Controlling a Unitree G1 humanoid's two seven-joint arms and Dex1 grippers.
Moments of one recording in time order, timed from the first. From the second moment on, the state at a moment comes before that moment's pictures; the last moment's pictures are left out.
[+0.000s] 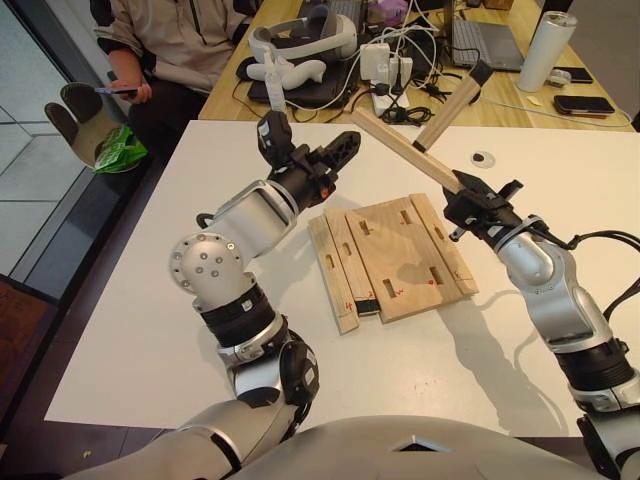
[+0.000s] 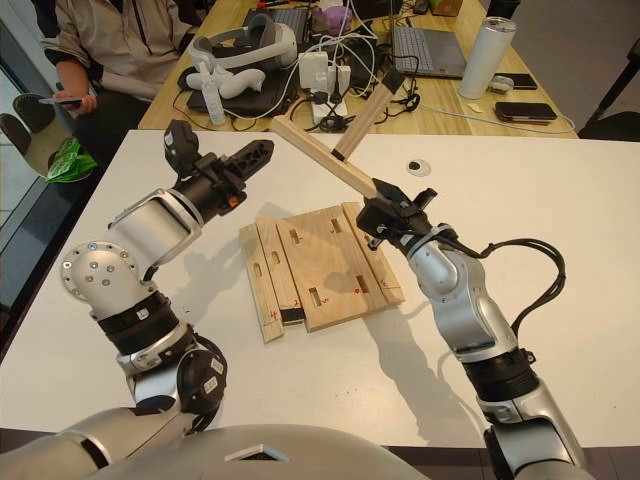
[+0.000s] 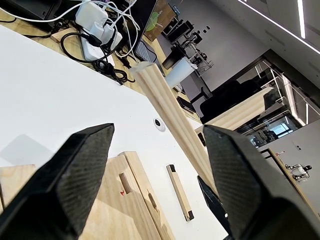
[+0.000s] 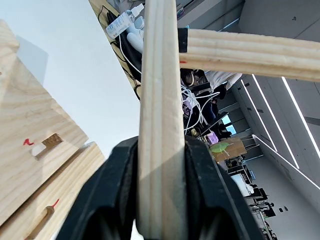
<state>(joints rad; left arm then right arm) -0.56 -0.15 0.47 -0.37 -0.92 1.31 0.27 -0.21 -0.56 0.29 -0.23 -0.41 0.18 0.29</state>
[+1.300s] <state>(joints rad) -0.56 -0.15 0.41 -0.19 -1.20 0.95 0.61 -0.24 -0.48 0.38 -0.11 -0.77 -0.14 0.11</state>
